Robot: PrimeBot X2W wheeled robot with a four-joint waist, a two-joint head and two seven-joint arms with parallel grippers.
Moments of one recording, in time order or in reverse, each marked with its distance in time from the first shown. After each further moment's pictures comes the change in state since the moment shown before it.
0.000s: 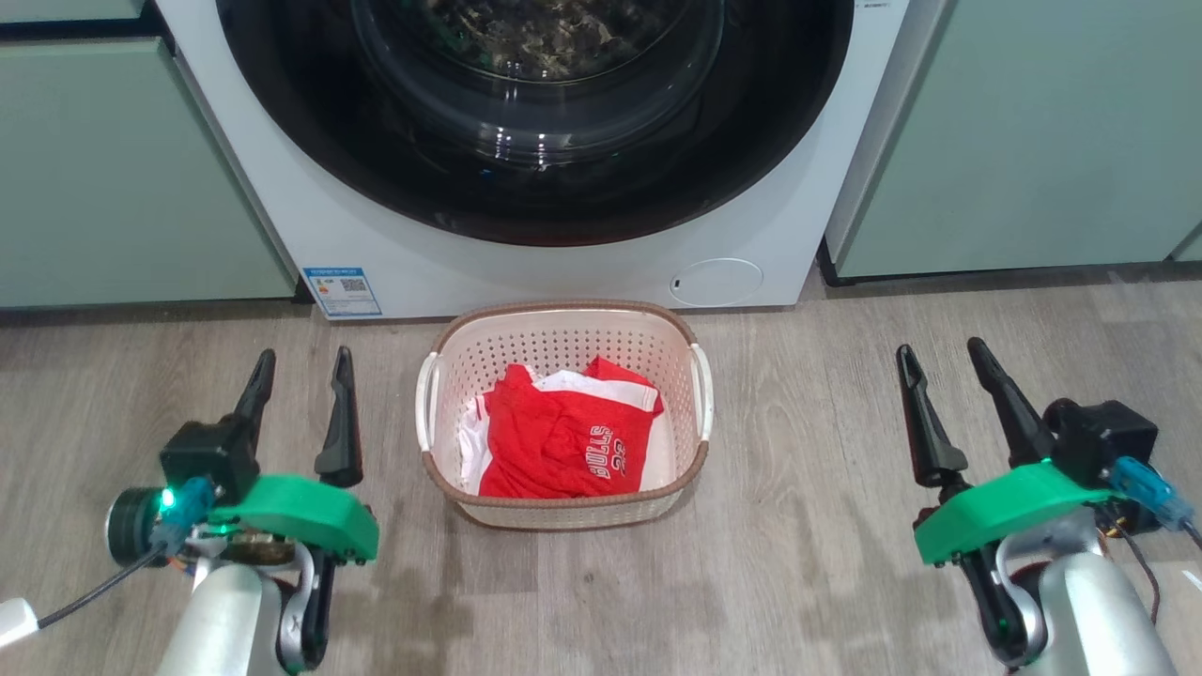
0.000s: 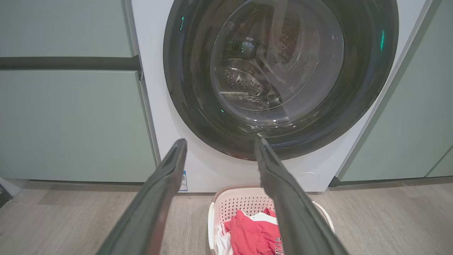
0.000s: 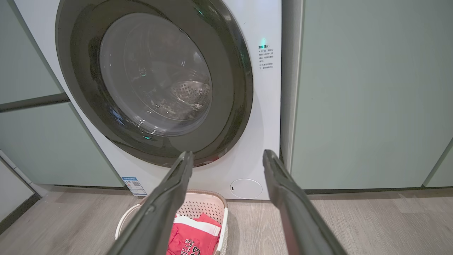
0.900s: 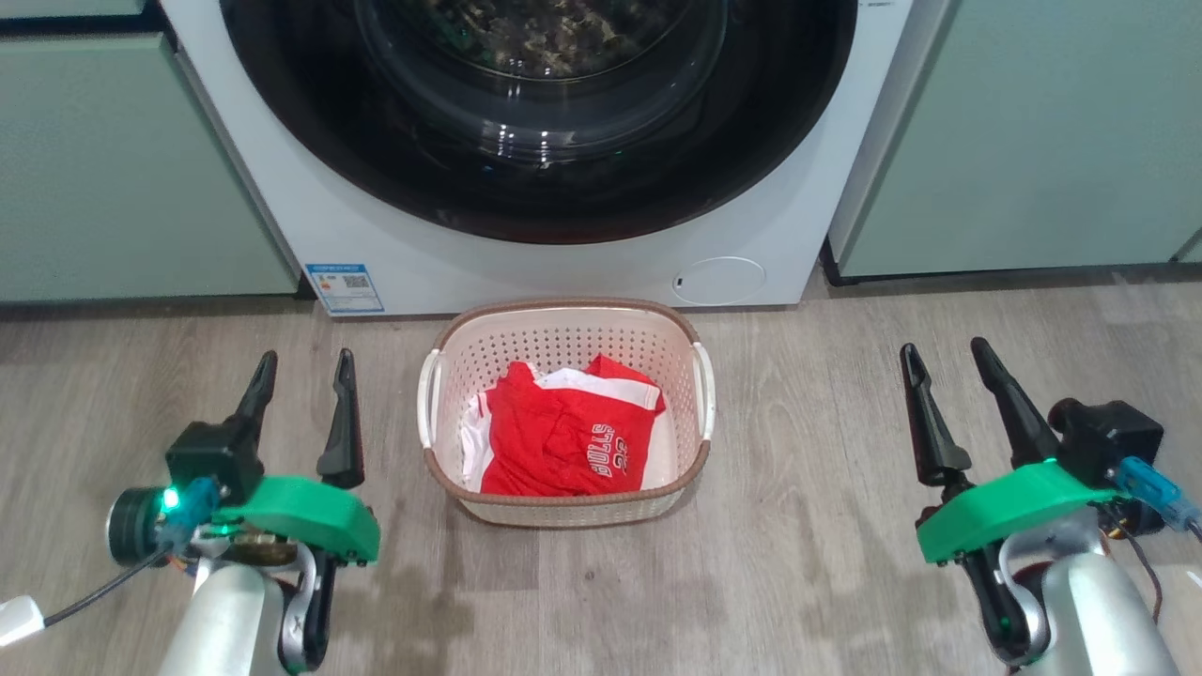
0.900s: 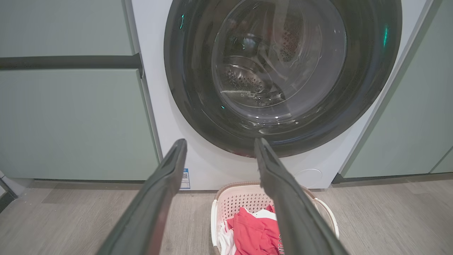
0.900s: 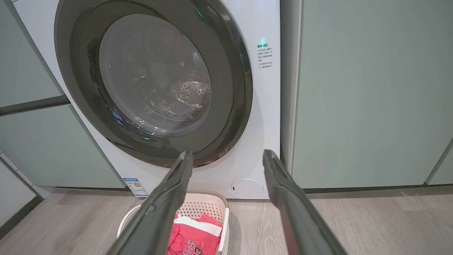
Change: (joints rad) left arm 0.000 0.005 -0.008 0.007 0.006 0.009 0.000; right arm 0.000 0.000 -0.004 0.002 0.012 0.000 0.000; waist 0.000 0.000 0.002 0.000
